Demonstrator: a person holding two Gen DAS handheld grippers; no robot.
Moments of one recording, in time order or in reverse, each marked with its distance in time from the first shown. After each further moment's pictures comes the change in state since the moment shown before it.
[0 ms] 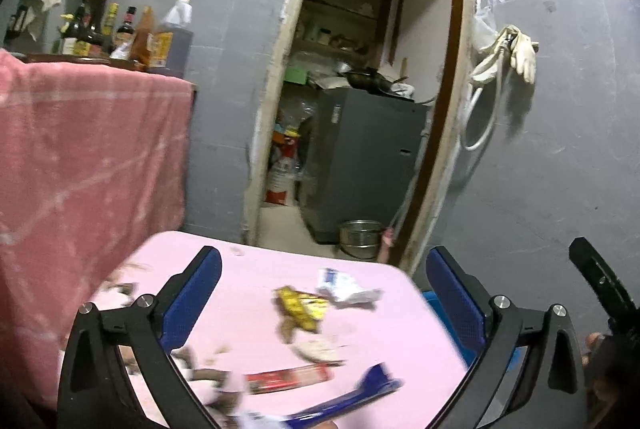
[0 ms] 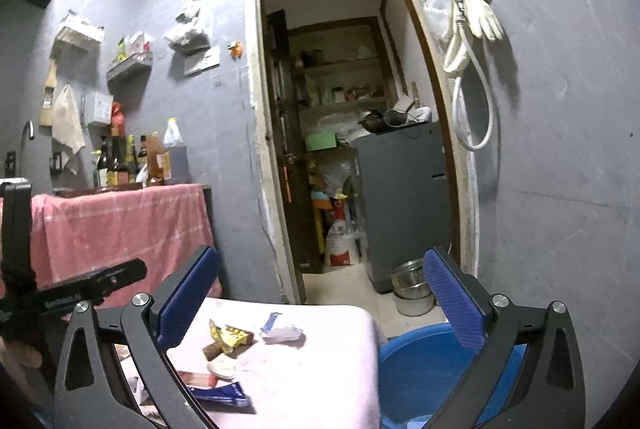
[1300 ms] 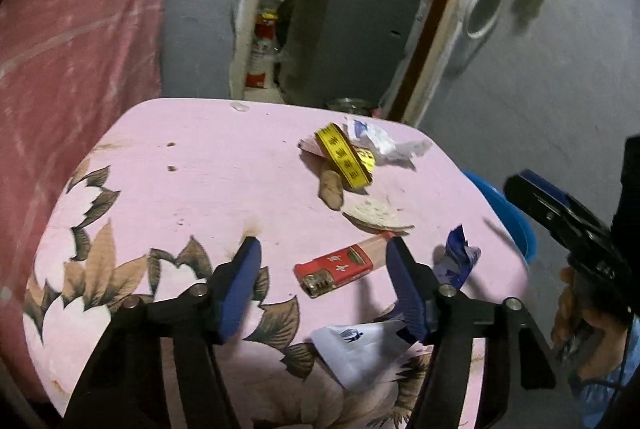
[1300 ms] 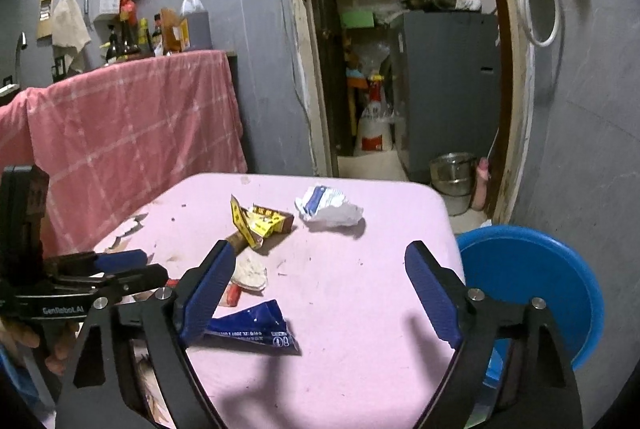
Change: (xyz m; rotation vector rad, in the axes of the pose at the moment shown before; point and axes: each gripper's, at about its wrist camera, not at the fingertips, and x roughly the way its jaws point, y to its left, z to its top) left arm 0.053 0.055 -0.069 0.022 0.456 -0.131; right arm 0.084 0.038 -0.076 -0.040 0.461 0.107
